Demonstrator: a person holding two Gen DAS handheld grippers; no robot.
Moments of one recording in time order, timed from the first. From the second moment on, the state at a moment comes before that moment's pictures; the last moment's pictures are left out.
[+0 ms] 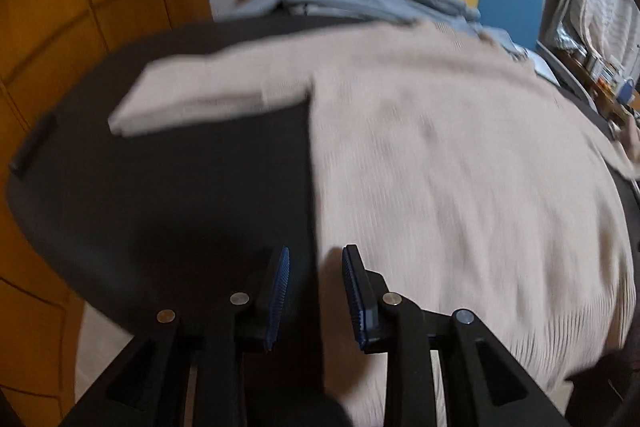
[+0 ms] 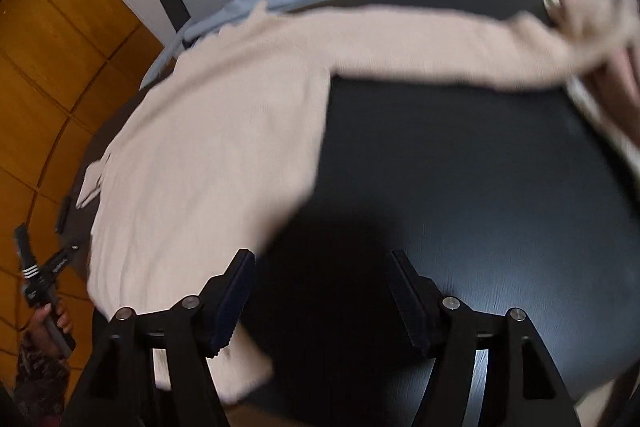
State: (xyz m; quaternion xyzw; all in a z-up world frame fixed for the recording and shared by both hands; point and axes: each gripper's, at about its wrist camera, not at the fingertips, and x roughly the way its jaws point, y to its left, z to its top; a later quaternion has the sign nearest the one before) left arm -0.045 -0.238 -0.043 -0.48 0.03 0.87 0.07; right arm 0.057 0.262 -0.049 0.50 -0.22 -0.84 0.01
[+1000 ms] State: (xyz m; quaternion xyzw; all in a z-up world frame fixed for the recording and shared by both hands) left arm -0.009 -0.227 -0.044 -0.48 0.01 0.87 0.15; right arm 0.136 0.187 -0.051 0.59 -0.11 -0.80 0.05
